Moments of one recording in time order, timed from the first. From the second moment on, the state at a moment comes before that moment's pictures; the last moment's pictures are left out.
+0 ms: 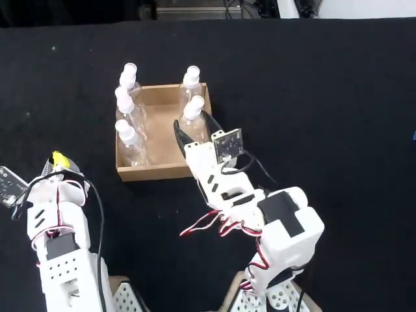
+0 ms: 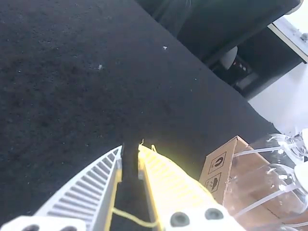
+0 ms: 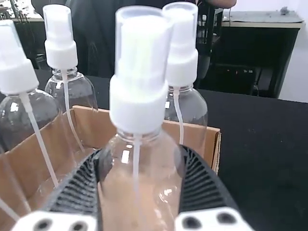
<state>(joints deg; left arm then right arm) -26.9 -80.5 96.5 12.0 30.0 -23.2 14.2 69.8 -68.9 -2.6</state>
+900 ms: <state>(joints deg) -26.9 -80.5 96.5 12.1 30.0 -24.0 14.3 69.8 -68.9 -2.6</state>
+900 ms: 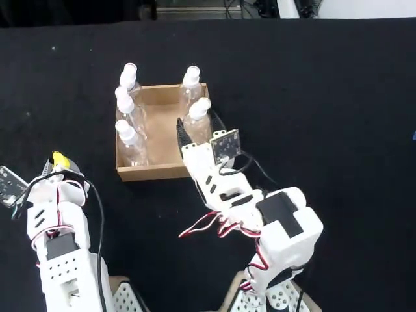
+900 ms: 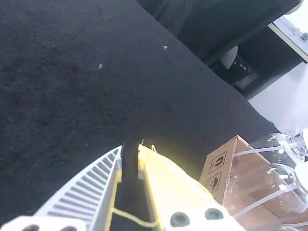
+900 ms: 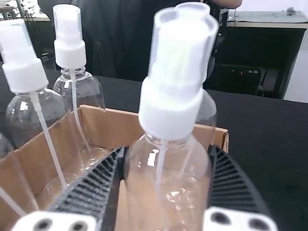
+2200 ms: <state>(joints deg) -26.9 -80.5 96.5 12.1 30.0 -24.4 9.4 71.5 -66.1 -2.6</state>
